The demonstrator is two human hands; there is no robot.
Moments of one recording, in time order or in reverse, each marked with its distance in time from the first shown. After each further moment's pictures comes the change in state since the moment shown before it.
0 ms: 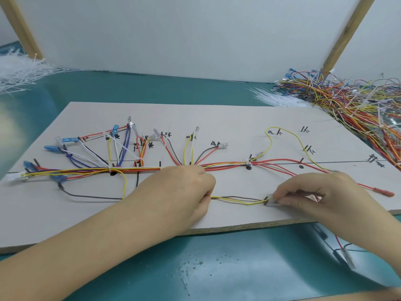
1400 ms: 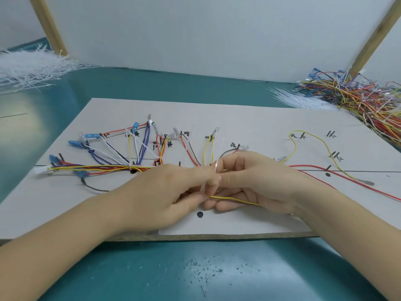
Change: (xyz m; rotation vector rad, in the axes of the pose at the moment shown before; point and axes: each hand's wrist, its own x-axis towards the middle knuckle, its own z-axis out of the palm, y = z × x) left_hand -0.021 -0.047 -0.005 -0.352 -0.037 0.122; right_hand 0.086 -0.058 0.053 1.104 -0.642 0.295
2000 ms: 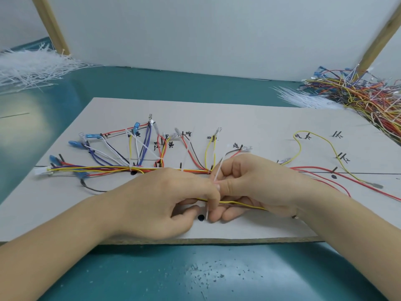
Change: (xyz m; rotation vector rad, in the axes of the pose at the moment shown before) left_hand -0.003 -0.001 0.006 0.044 -0.007 -0.114; right_hand 0.004 -0.002 0.000 -0.129 -0.042 0.054
